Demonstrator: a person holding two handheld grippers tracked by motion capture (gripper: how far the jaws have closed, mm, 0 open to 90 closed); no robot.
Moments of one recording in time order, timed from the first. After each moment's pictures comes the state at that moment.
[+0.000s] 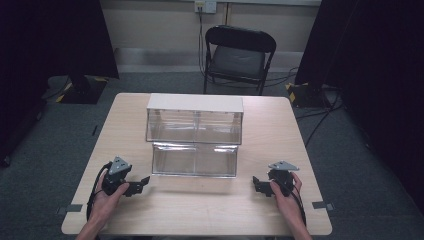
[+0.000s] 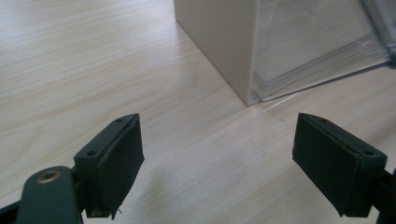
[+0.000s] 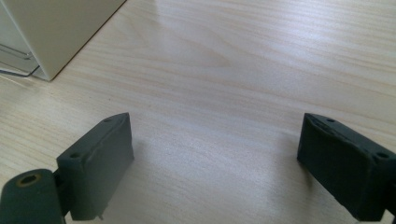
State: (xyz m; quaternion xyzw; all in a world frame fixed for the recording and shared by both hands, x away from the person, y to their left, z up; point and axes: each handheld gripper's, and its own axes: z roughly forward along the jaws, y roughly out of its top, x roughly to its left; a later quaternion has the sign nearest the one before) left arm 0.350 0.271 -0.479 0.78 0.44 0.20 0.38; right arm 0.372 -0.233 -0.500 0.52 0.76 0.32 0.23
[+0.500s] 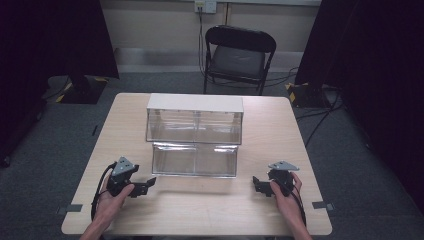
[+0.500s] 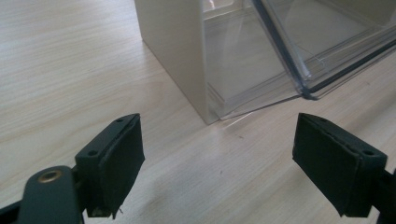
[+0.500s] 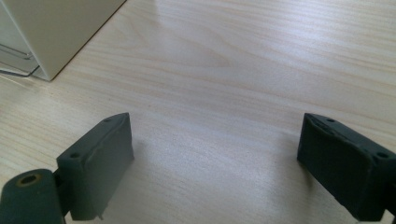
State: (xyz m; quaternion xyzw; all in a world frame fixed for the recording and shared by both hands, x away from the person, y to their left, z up) left arm 0.347 0.257 -0.473 0.79 0.42 0.19 0.41; right arm 0.372 -0.233 -0.500 0.52 0.76 0.32 0.23
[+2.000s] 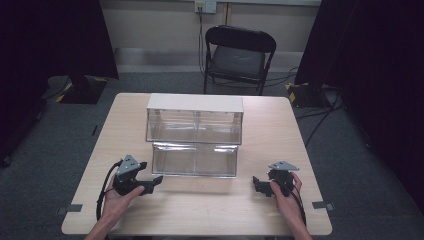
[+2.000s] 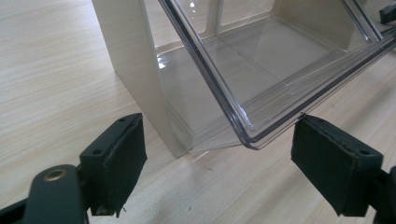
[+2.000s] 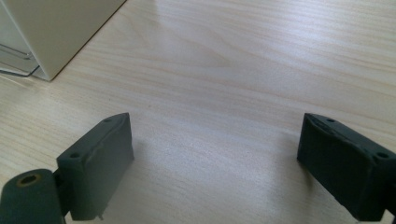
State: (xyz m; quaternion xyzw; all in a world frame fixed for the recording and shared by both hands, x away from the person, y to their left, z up) left arm 0.348 0.241 -0.465 0.78 0.39 0.18 0.45; right arm 0.372 -0.233 -0.500 0.52 0.76 0.32 0.23
